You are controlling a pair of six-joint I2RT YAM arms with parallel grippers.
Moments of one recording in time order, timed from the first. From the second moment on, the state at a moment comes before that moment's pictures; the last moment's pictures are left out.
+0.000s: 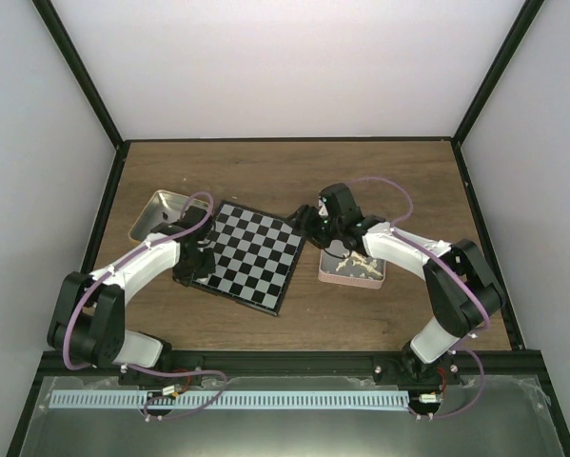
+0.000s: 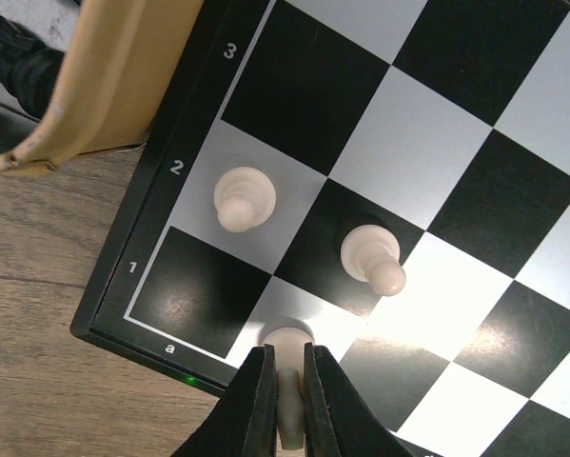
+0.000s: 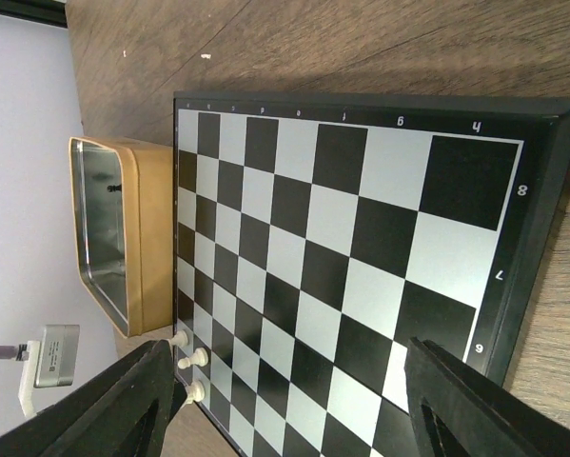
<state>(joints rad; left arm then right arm) -0.35 1.41 0.83 -0.82 -0.06 -0.50 0.57 1.60 0.96 -0.07 -0.34 1.03</state>
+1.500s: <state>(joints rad) -0.35 0.62 0.77 -0.34 0.10 -0.34 0.52 0.96 0.85 -0.48 0.18 0.66</state>
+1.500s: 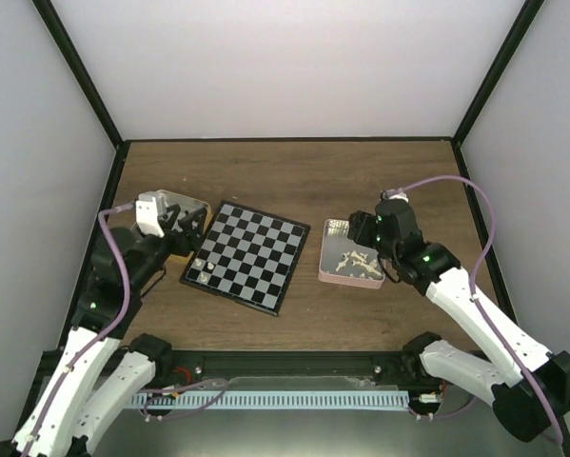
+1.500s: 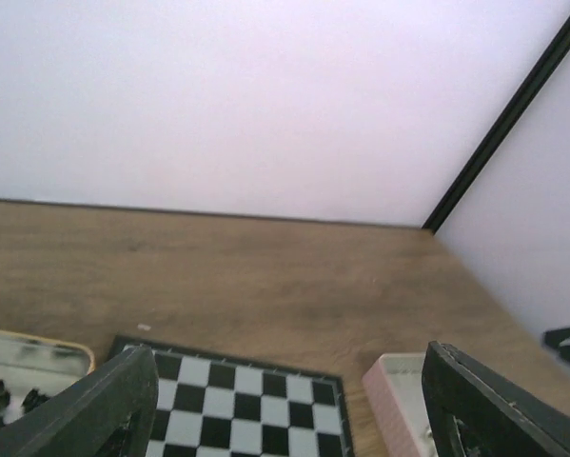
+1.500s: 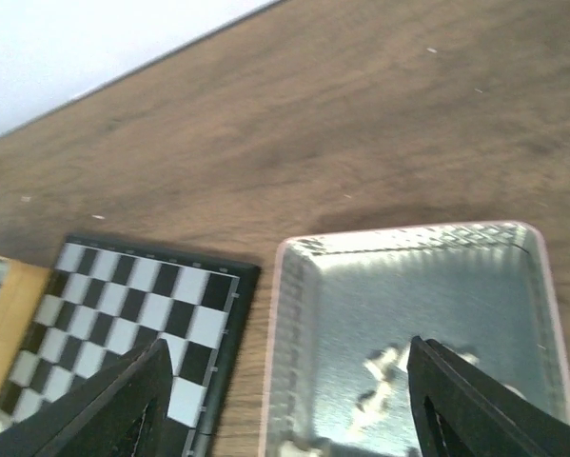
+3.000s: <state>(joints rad) -0.35 0.49 0.67 -0.32 0.13 -0.42 0.42 1.41 0.72 -0.52 0.32 0.67</state>
